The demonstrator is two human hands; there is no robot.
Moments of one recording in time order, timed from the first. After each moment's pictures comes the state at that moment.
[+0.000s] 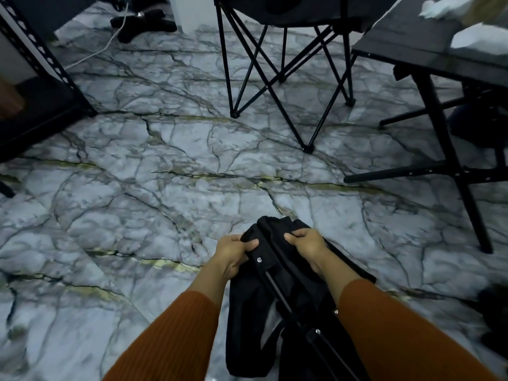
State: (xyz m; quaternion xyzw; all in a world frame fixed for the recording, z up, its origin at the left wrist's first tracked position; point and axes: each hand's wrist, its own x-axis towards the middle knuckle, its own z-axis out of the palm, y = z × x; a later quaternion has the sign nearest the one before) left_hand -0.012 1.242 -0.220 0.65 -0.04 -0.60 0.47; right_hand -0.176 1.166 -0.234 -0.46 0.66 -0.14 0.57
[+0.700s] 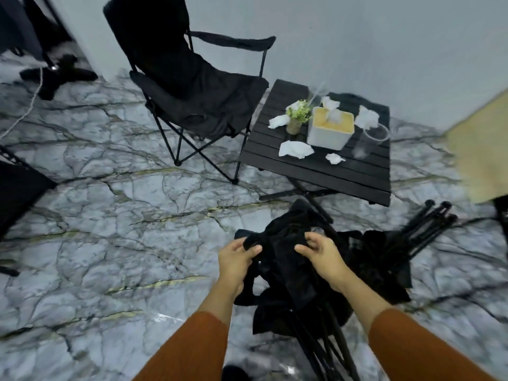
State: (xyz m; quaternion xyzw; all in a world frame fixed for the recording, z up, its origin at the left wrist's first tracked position) left_hand -0.155 1.319 0.228 0.61 -0.13 -0.64 0.45; right_hand -0.352 1.306 0.264 -0.46 0.66 -0.22 0.55
